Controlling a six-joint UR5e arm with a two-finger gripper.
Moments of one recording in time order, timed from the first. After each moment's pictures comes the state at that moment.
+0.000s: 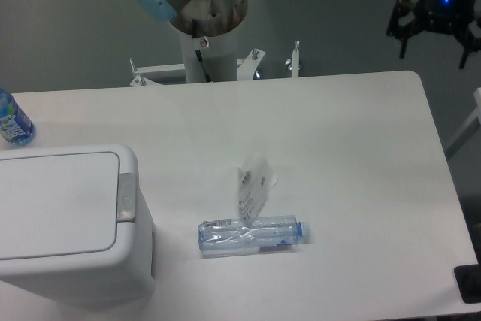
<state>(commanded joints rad) 2.90 -1.75 -1.33 -1.42 1.51 1.32</state>
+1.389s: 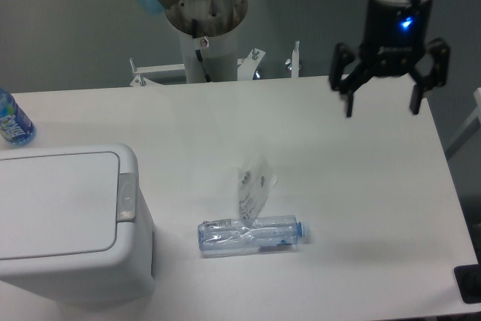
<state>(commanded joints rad) 2.62 -1.76 -1.29 -1.19 1.20 0.33</state>
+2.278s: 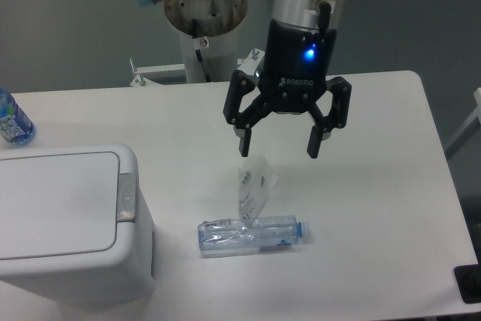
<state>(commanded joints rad) 2.49 -1.77 -1.28 -1.17 1.13 0.21</state>
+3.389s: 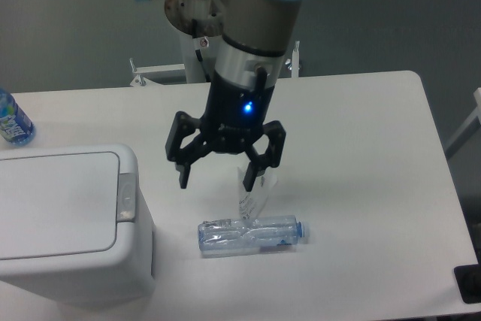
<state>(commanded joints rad) 2.36 -1.83 -1.35 -1.14 1.14 0.15</state>
